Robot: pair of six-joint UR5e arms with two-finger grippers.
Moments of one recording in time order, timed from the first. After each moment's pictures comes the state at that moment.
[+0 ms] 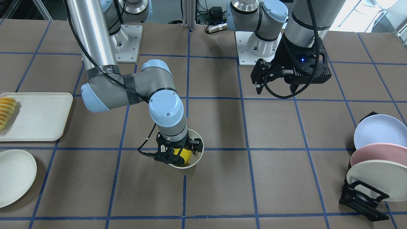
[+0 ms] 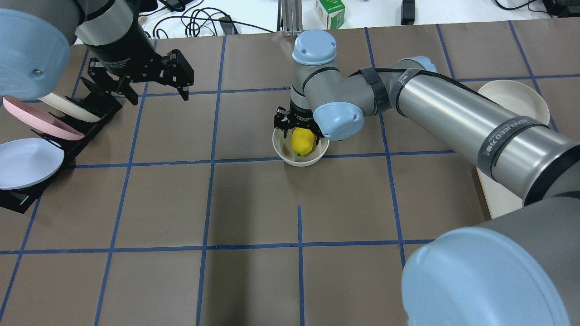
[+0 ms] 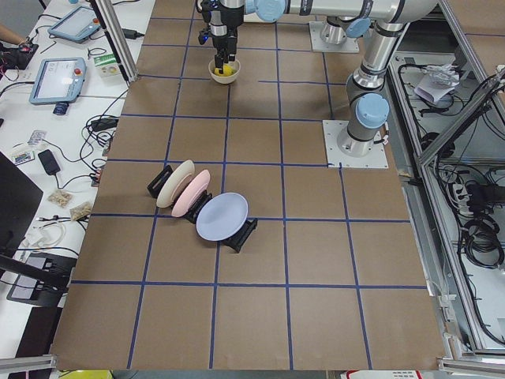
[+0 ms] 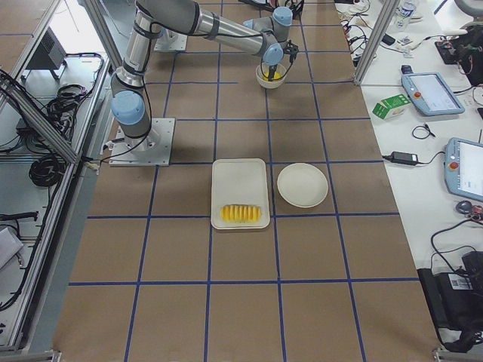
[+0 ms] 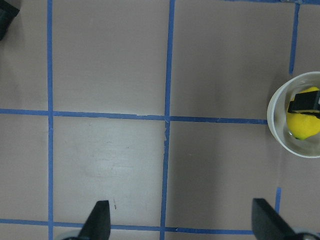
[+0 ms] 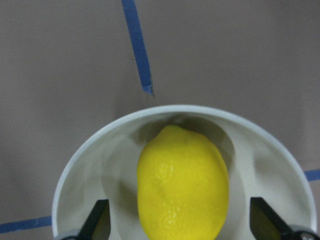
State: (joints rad) left arm -1.59 -1.61 -1.53 -1.52 1.58 -0.07; right arm 1.89 -1.01 1.55 -2.11 -1.47 0.54
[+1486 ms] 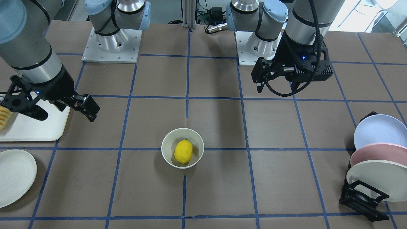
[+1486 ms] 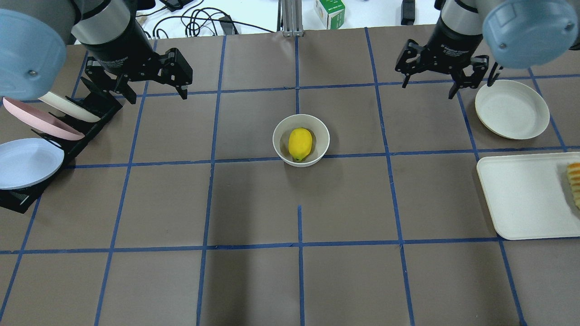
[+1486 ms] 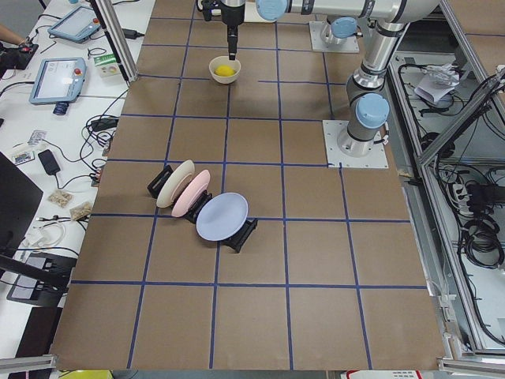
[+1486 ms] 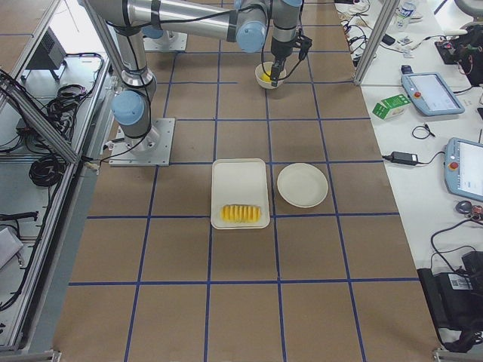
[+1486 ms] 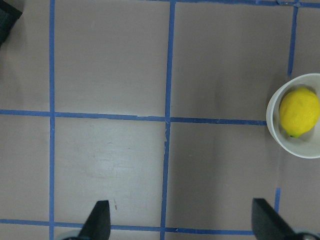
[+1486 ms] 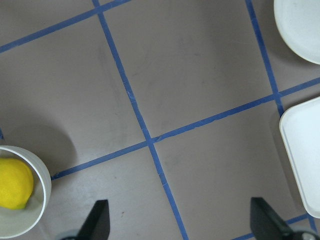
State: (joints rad) left arm -1.59 -1.60 -1.53 -1.52 1.58 -0.07; right arm 1.49 -1.45 1.56 -1.71 -1.58 0.26
